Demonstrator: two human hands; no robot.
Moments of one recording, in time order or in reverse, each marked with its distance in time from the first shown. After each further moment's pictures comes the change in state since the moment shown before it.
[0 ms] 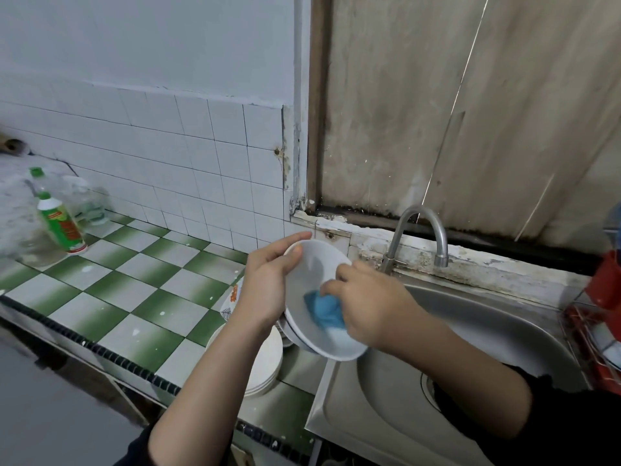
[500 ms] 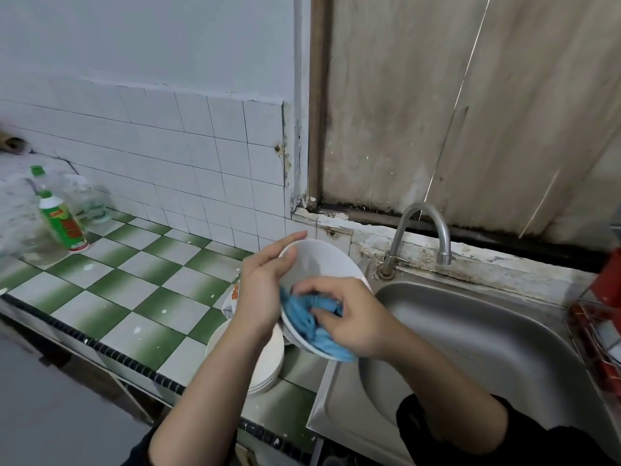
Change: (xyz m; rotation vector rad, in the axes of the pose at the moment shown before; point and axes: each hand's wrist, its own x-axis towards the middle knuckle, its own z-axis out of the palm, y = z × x) left_hand -0.004 -0.006 -0.001 -0.085 0.045 0.012; right_hand -0.001 -0.021 0.018 1.004 0.129 0.027
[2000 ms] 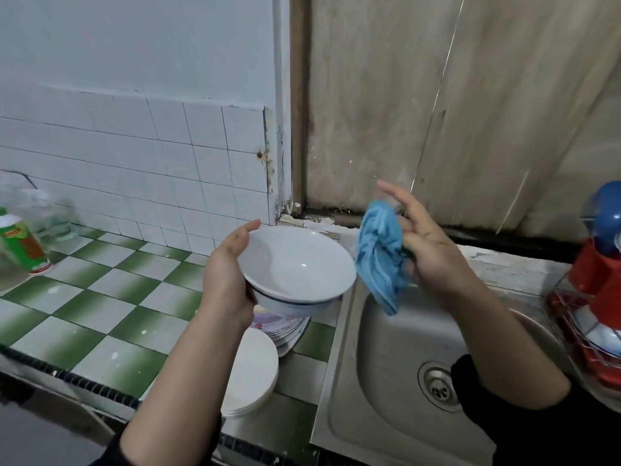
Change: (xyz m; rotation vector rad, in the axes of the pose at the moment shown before) left_hand 0.034 0.019 -0.020 -0.225 0.147 -0.221; right_hand 0.007 0.000 -0.080 0.439 0.373 0.095
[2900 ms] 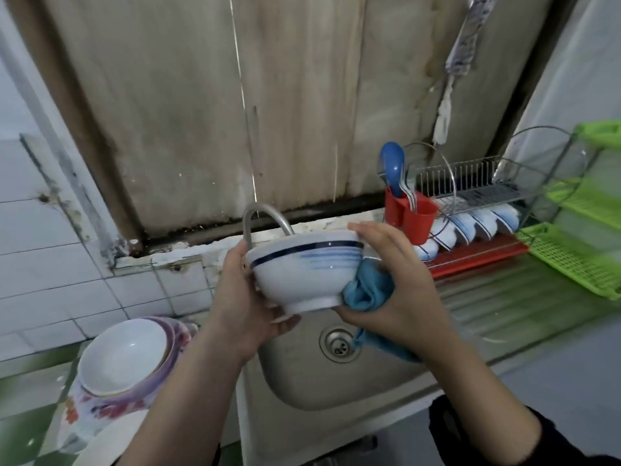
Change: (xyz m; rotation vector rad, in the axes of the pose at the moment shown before) left_hand -0.019 -0.066 0.108 0.310 -0.688 -0.535; right_hand -0.135 -0.012 -0.040 -1.025 0.612 -0.212
